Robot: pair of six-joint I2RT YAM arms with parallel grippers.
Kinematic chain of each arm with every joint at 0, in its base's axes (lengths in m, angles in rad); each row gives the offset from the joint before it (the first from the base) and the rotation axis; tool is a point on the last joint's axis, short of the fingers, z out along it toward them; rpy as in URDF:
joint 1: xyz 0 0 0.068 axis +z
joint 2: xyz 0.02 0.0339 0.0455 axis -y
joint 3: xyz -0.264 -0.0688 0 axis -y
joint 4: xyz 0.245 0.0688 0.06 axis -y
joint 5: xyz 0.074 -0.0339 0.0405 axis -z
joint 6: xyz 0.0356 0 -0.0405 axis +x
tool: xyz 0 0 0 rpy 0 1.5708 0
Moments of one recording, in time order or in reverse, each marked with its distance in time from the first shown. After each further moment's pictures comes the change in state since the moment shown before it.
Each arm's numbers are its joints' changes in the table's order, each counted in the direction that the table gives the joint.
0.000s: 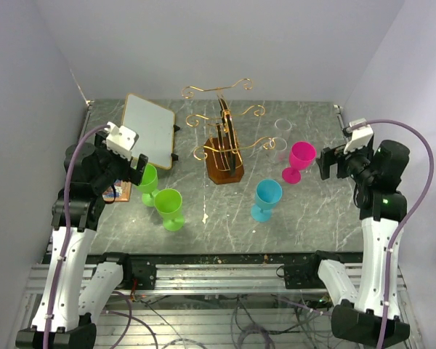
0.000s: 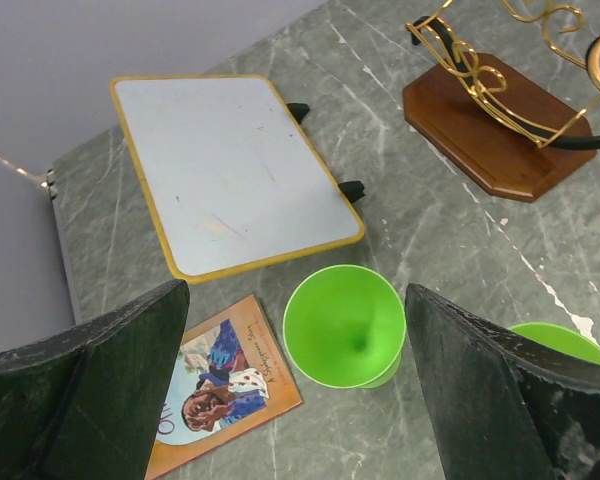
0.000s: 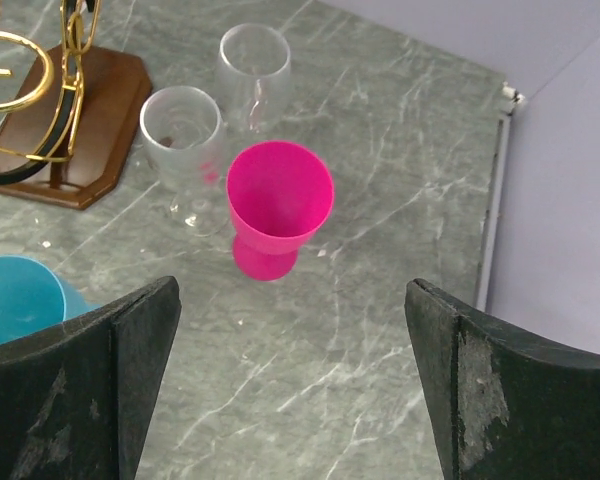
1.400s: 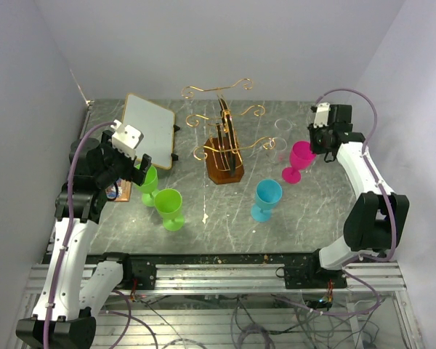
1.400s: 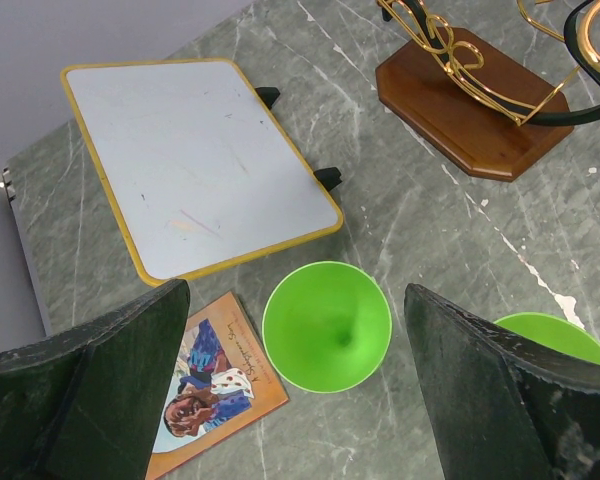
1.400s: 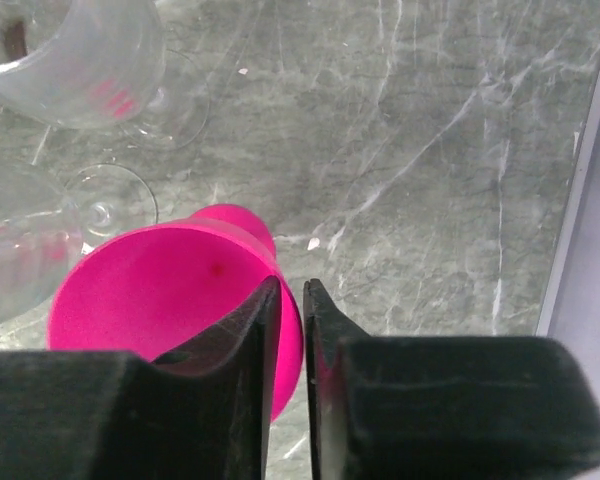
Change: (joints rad) left arm 0.002 -0.058 0.000 -0.015 0.072 0.026; right arm 0.186 -0.727 0.195 0.090 0.362 0.148
